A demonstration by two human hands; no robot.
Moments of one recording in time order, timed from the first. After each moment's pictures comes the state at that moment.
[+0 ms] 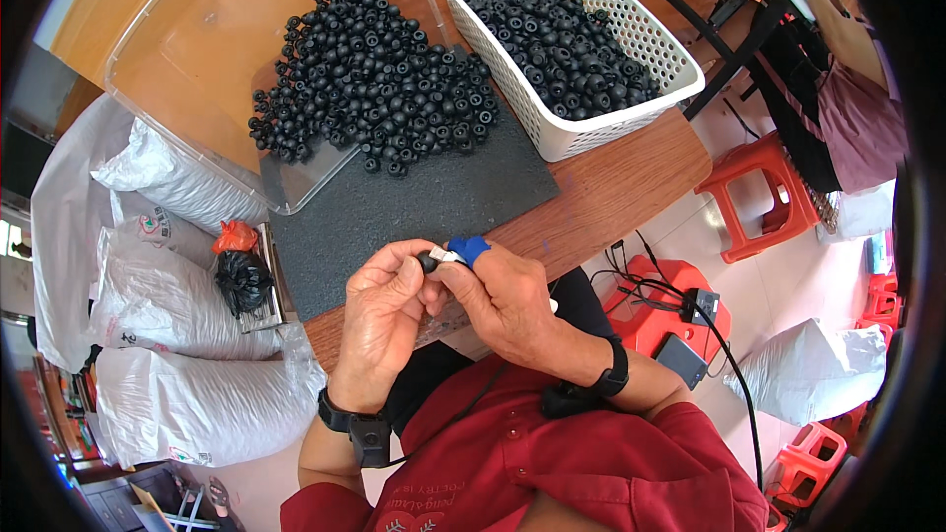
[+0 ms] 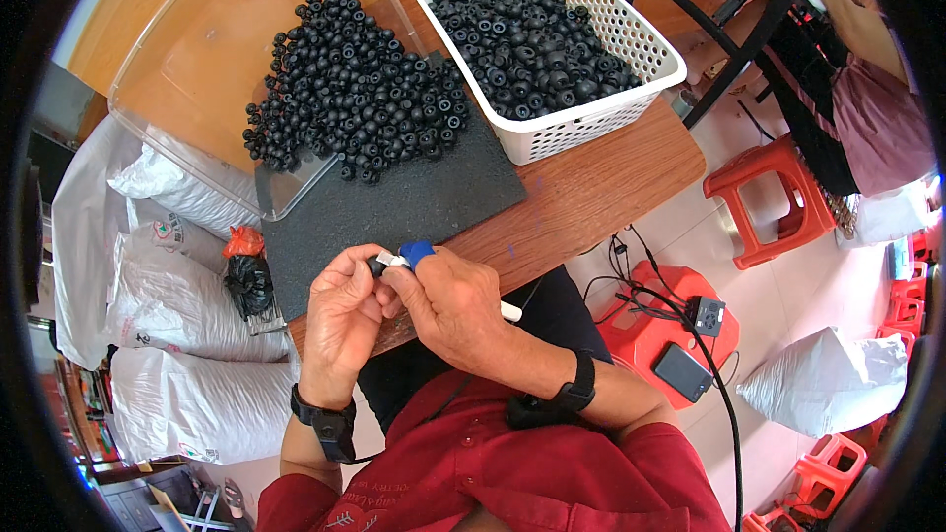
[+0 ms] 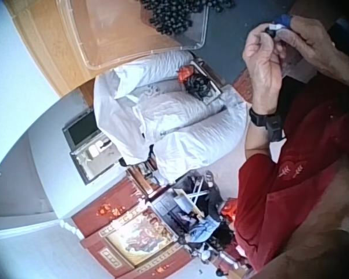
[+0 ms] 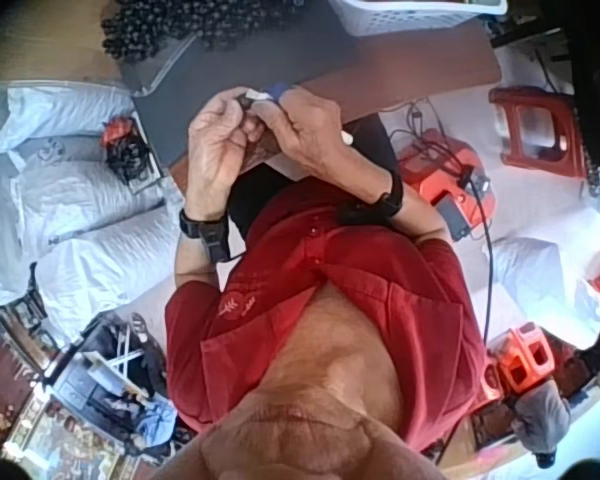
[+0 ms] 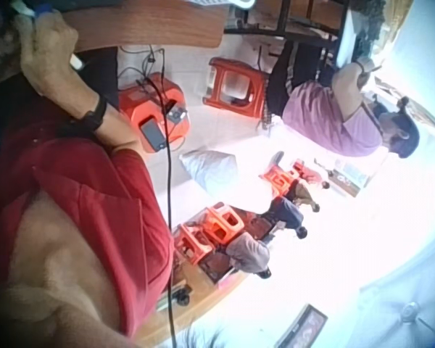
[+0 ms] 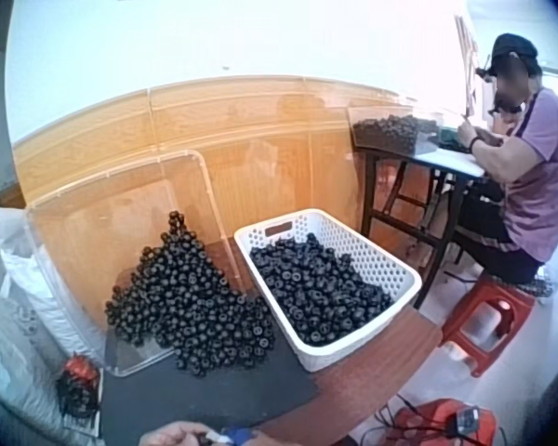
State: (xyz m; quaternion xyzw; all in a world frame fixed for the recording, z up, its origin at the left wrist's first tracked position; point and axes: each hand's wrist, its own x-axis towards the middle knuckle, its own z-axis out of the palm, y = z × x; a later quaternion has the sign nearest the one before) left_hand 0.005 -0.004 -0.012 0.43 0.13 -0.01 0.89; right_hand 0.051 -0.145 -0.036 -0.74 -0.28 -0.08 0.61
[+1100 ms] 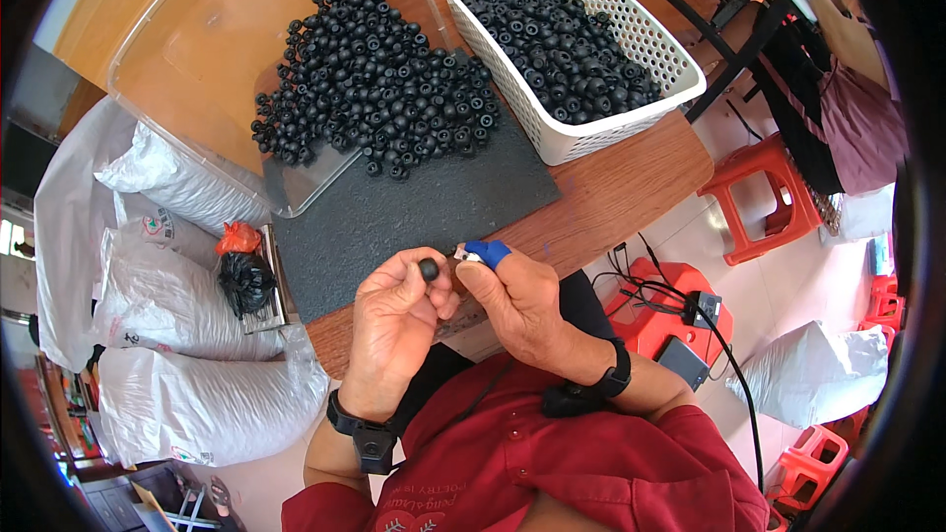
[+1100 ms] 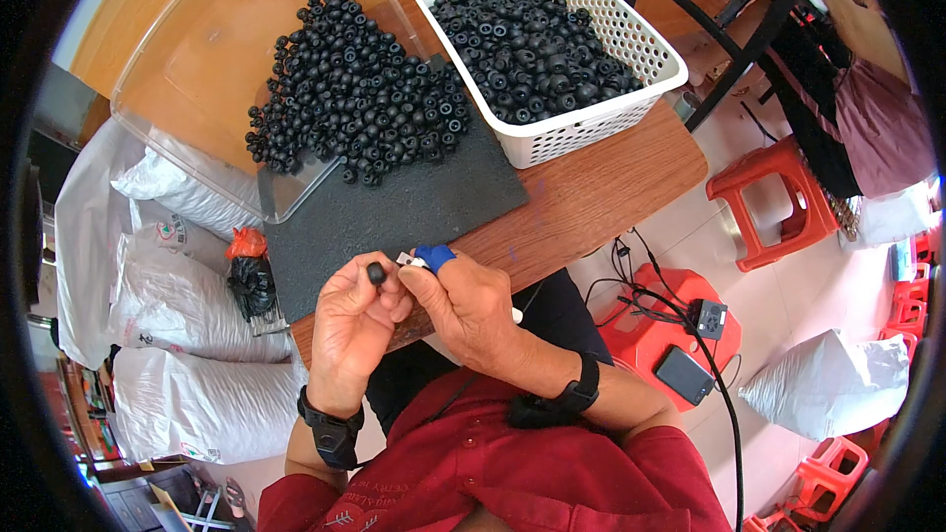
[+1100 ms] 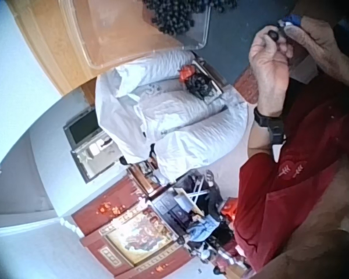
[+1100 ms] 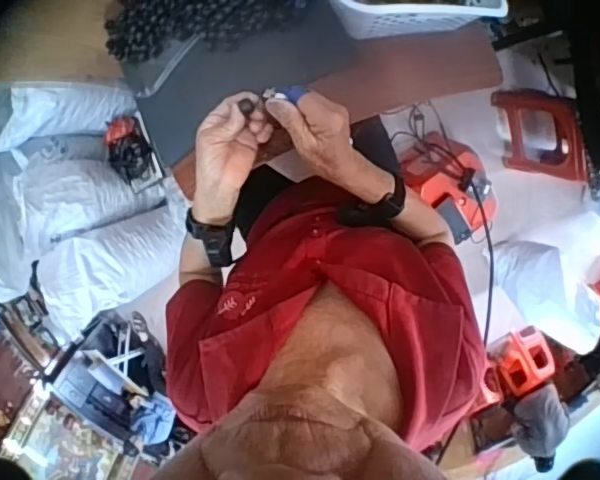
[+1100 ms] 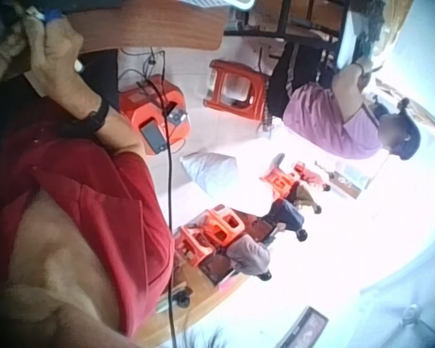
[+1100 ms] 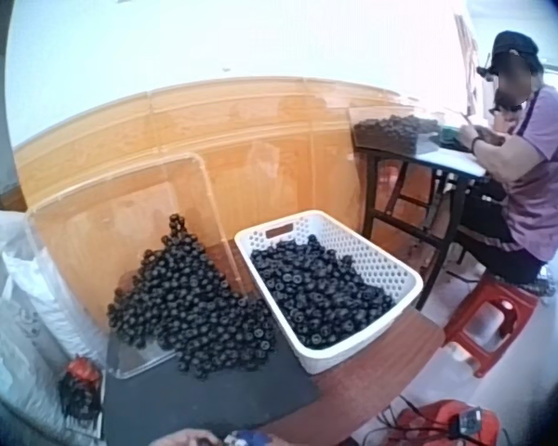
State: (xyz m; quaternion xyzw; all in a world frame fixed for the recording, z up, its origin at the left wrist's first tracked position) left_hand 0.007 -0.012 -0.013 0.35 0.10 -0.02 0.93; right_hand 0.055 -0.154 -0.034 -0.69 -0.25 -0.09 0.67
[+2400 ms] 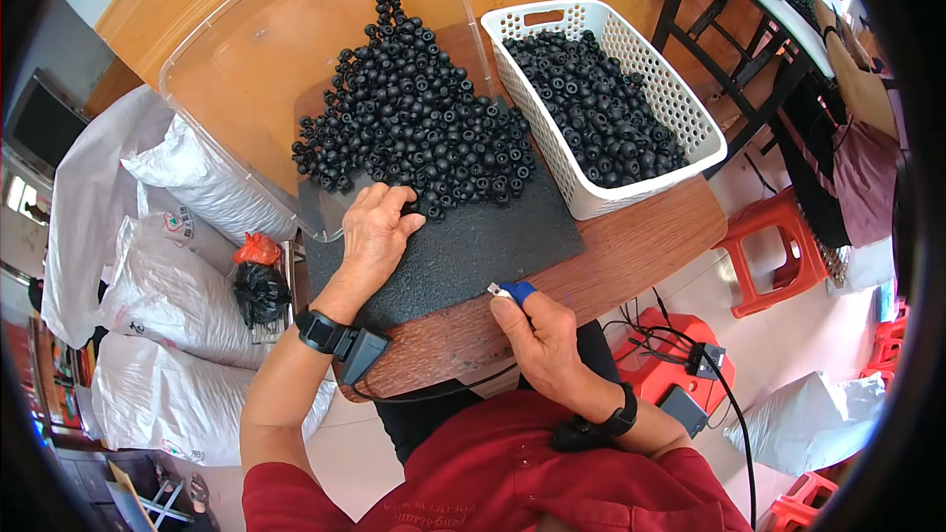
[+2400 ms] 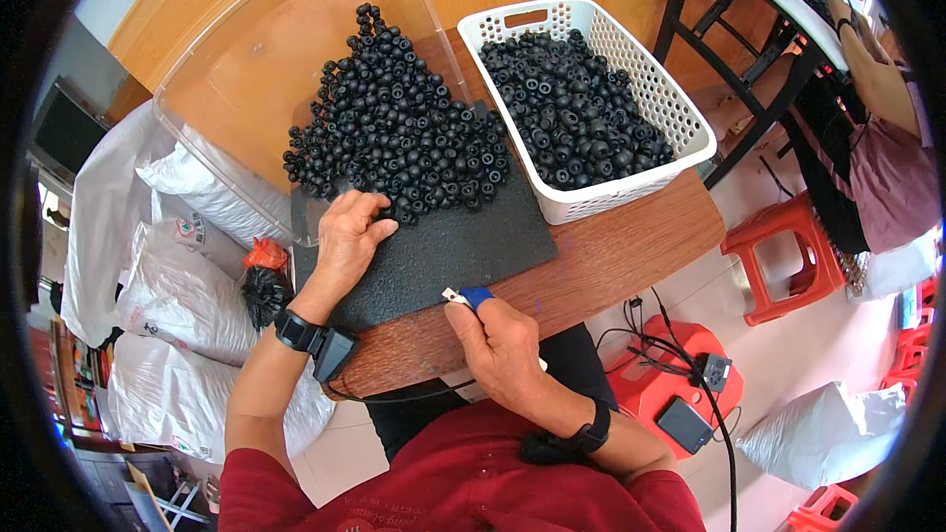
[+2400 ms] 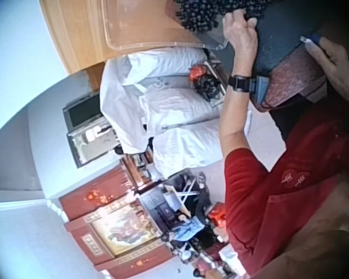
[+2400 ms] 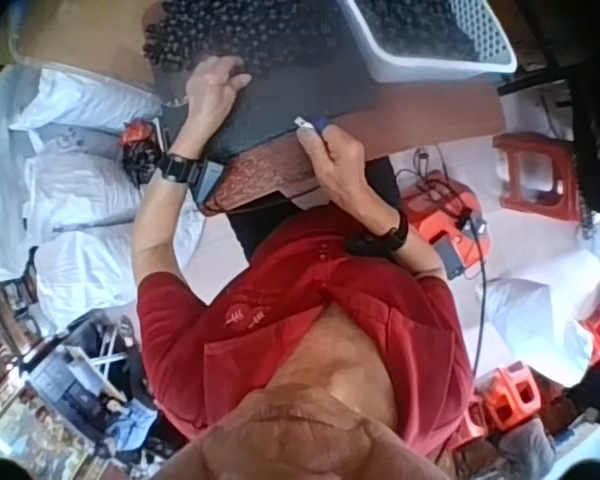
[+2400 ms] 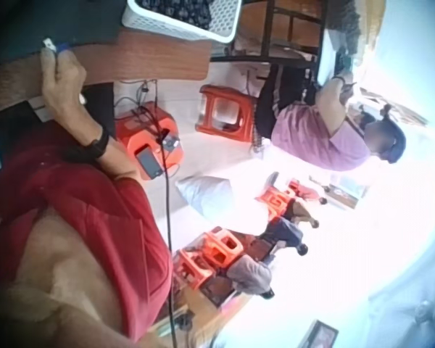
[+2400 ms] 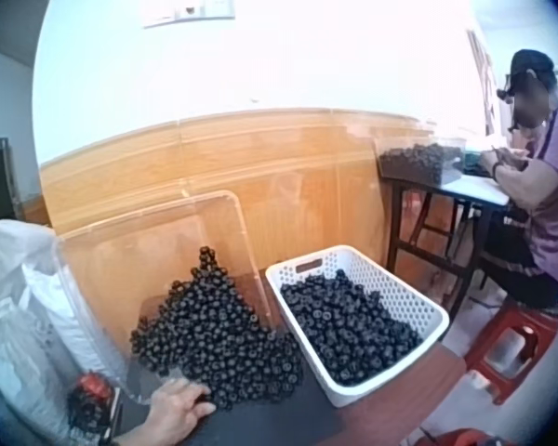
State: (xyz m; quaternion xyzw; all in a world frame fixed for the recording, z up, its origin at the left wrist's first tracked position) left_hand 0.098 0.081 -0.030 0.96 -0.03 0.21 0.21; right_hand 0.054 -0.159 -0.032 -0.75 -0.21 0.02 0.62
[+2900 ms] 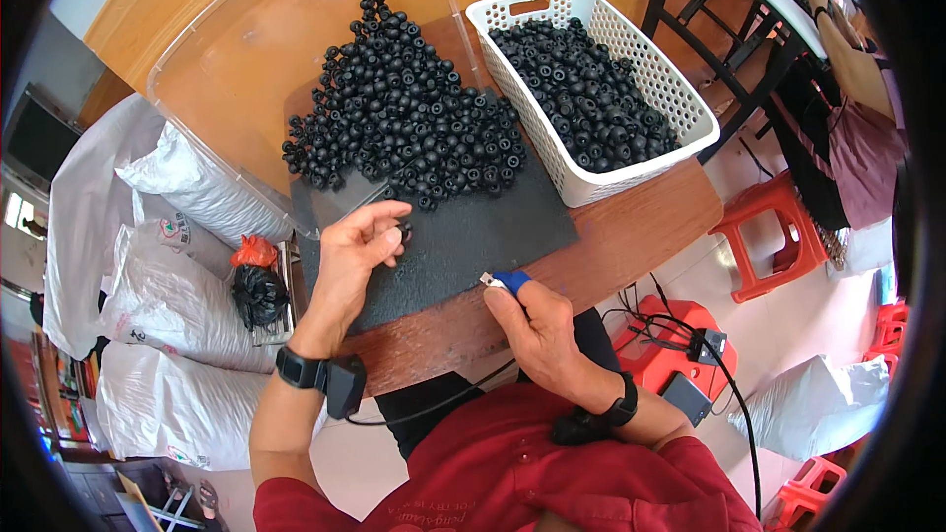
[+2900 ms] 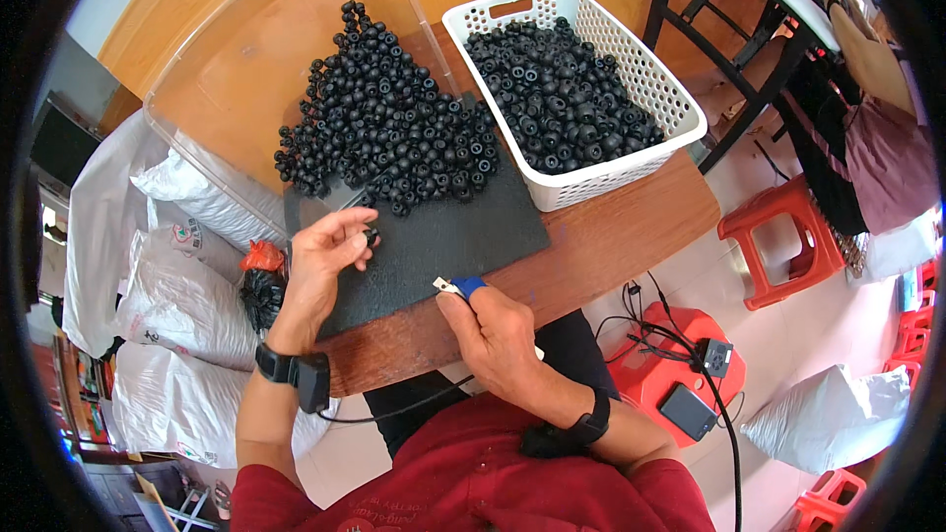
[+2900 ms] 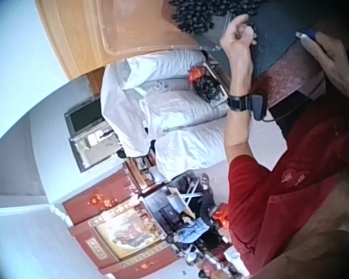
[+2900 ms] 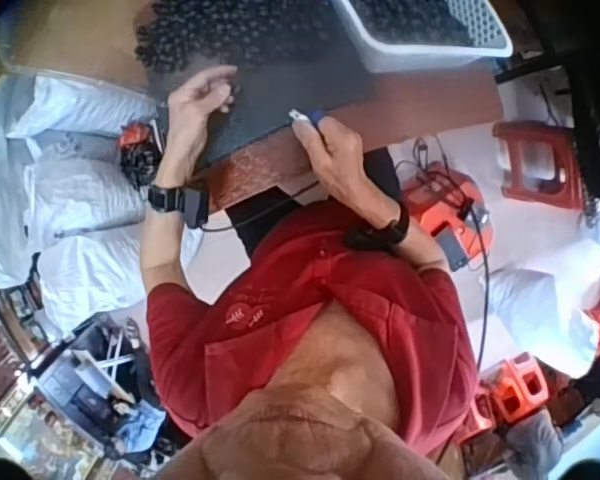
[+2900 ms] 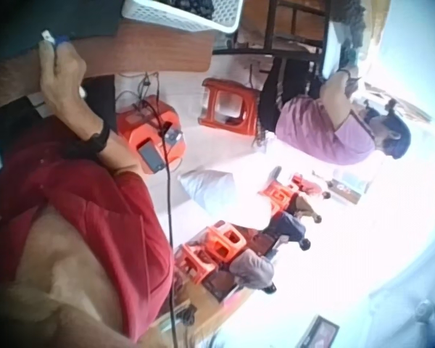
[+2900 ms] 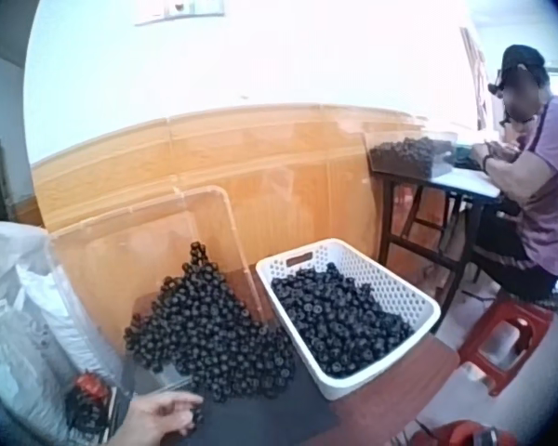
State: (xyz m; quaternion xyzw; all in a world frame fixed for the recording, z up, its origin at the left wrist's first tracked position) left_hand 0.061 0.071 -0.004 0.72 0.11 0.04 0.68; right_hand 0.055 -0.160 -0.032 -0.75 -0.22 -0.01 0.62
